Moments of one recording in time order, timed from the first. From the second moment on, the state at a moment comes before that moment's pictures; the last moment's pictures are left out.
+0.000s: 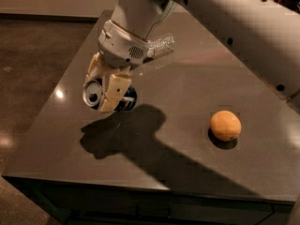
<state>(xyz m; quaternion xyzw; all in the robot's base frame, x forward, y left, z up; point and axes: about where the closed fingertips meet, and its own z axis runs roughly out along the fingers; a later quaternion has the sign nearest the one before) 0.454 0.104 0.930 -0.85 0.44 0.26 0.16</state>
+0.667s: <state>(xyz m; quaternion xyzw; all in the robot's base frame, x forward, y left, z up) 0.477 0.109 0.941 -0.71 0.56 0.37 0.23</state>
